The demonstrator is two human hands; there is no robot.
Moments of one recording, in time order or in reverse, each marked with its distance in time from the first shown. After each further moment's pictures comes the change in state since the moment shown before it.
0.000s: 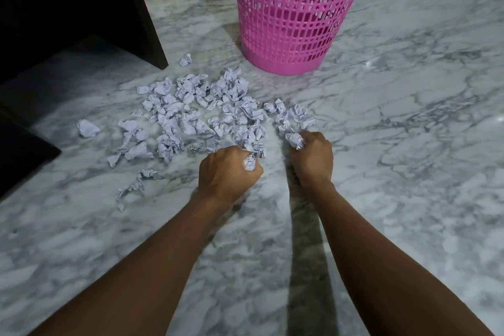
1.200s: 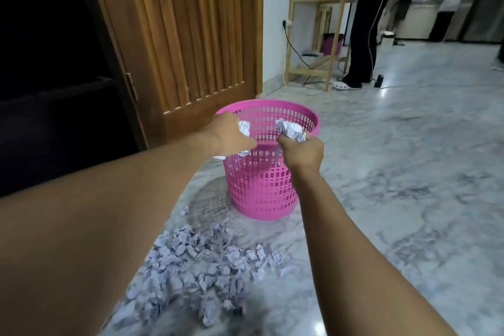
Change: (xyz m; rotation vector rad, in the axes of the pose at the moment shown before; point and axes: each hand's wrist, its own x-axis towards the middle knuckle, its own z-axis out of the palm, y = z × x) left_hand 0.189 0.190 -0.253 0.004 0.012 0.131; right_hand 0.150 -0.191 -0.234 0.965 0.229 0.092
